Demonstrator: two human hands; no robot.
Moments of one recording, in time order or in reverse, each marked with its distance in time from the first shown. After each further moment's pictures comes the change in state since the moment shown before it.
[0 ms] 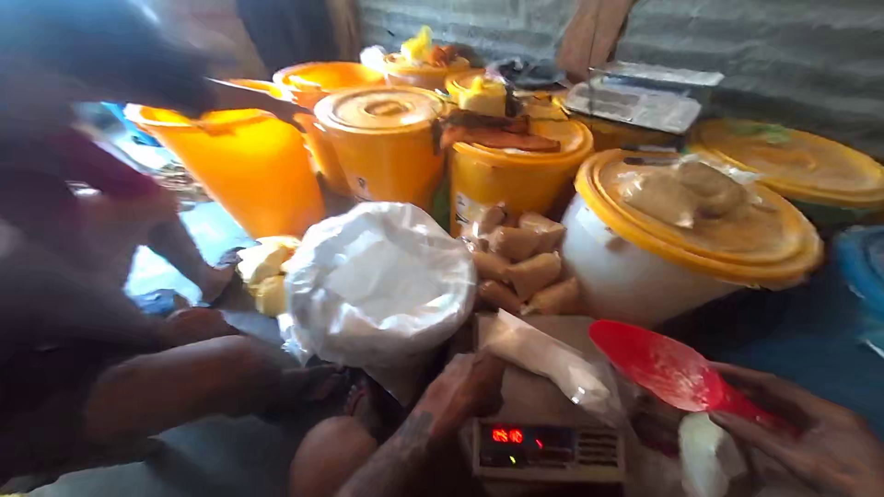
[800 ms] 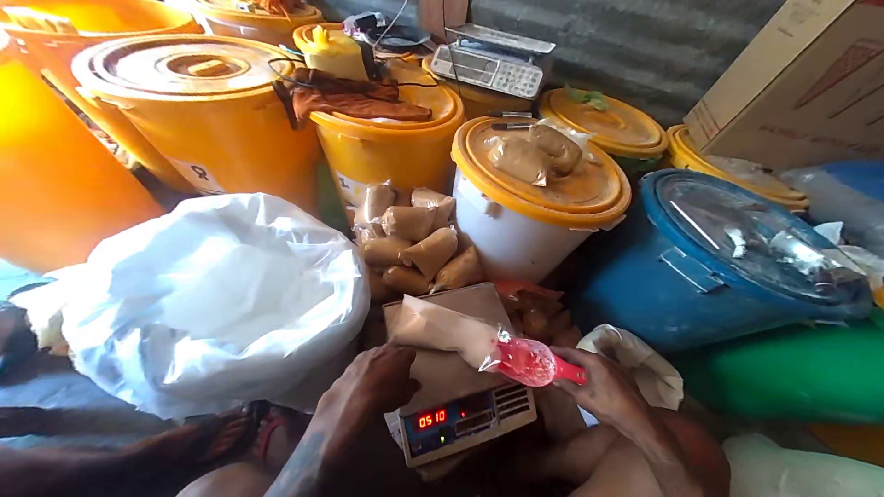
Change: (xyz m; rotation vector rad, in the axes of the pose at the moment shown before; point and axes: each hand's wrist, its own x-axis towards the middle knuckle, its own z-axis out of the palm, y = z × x) left_hand 0.031 -0.005 0.000 0.108 -0.123 0.031; right_hand -0.022 0.045 0.056 -0.489 -0.109 0.429
